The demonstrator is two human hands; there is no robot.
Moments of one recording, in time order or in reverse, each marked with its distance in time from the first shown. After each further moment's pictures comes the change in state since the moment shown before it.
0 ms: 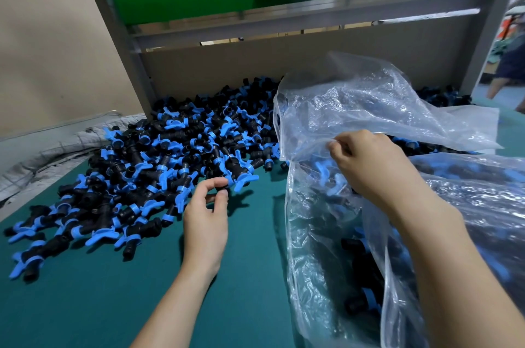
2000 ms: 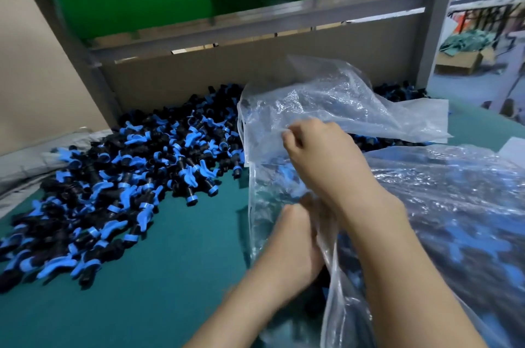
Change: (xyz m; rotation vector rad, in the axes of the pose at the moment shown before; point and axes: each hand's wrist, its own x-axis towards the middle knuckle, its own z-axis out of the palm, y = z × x) left_hand -0.108 0.074 0.131 0.062 -0.724 0.547; right_hand 0.002 -0.002 -0.006 0.059 0.119 -0.073
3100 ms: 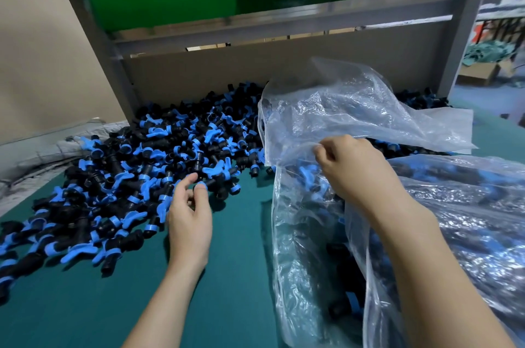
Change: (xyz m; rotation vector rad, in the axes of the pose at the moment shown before) left_hand -0.039 -0.115 -0.151 0.033 0.753 -0.557; right_hand -0.001 0.009 0.011 -0.060 -0.093 0.069
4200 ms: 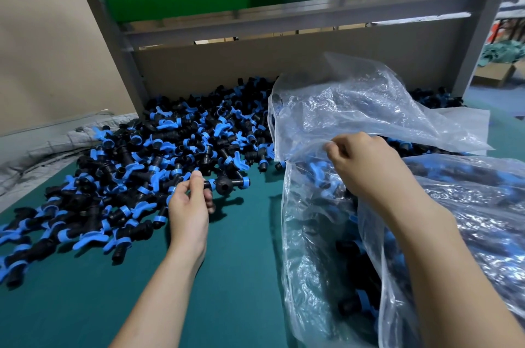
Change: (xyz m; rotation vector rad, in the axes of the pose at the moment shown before) left_hand 0.015 -0.004 -0.003 -0.378 0.028 -0.265; right_hand 0.000 0.002 0.001 0.018 -0.011 0.001
